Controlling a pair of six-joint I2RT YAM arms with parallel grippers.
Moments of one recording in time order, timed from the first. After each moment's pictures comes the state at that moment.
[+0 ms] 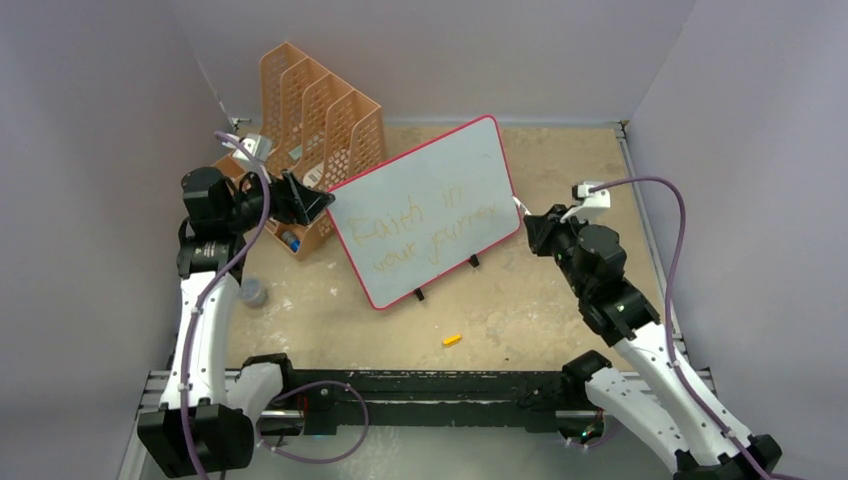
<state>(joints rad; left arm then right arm) 0.14 0.98 0.94 -0.20 0.82 -0.25 0.47 0.70 0.71 -0.22 0.21 0.37</state>
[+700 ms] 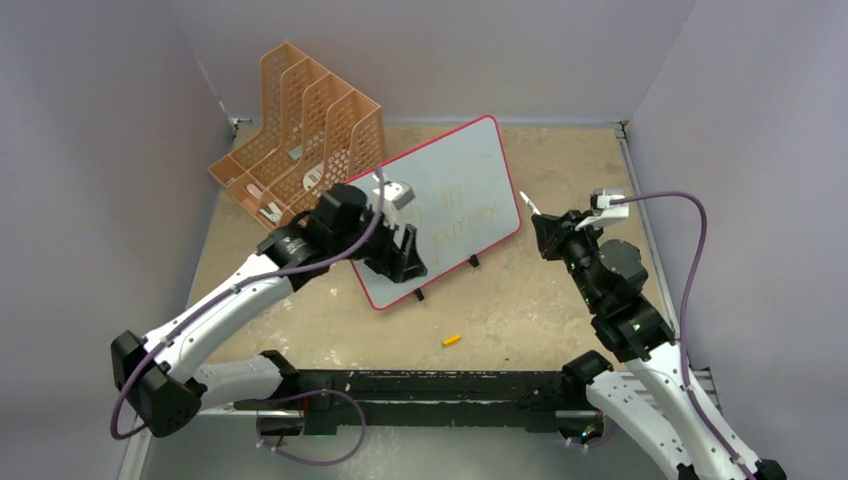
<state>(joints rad) -0.66 1.12 1.08 -0.55 0.39 -0.29 0.47 0.57 0.71 -0.22 0.20 0.36</state>
